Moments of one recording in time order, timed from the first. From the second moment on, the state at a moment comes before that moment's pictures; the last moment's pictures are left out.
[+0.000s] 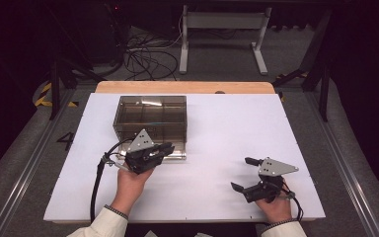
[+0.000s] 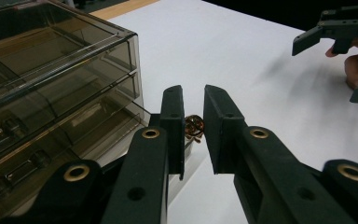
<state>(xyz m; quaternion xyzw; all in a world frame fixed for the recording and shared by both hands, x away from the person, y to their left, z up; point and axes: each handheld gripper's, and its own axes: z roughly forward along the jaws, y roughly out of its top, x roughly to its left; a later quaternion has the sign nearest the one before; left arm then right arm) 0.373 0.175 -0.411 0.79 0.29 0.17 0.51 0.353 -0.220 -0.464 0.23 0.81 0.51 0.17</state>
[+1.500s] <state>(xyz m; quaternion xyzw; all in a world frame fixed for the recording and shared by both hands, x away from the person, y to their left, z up) 0.421 0.155 -0.437 0.80 0.34 0.16 0.47 0.353 -0.220 -0.464 0.23 0.81 0.51 0.17</state>
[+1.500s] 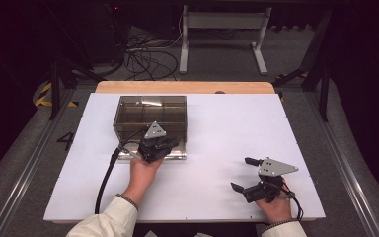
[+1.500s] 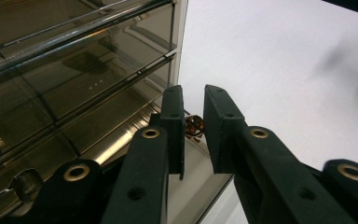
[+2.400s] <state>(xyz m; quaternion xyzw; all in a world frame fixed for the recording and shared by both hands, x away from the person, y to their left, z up) 0.430 0.158 -0.448 0.82 0.35 0.15 0.43 0.353 -0.220 -0.464 0.23 0.81 0.51 0.17</state>
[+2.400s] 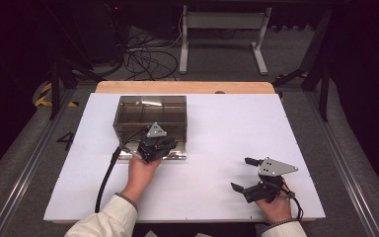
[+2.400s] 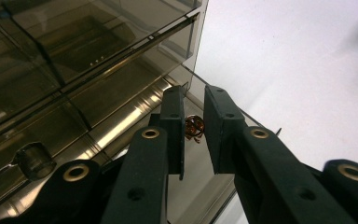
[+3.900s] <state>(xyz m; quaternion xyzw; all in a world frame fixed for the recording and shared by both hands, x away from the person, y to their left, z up) 0.413 0.163 -0.429 0.81 0.34 0.16 0.45 0.353 -0.220 -0.464 0.23 0.81 0.51 0.17</state>
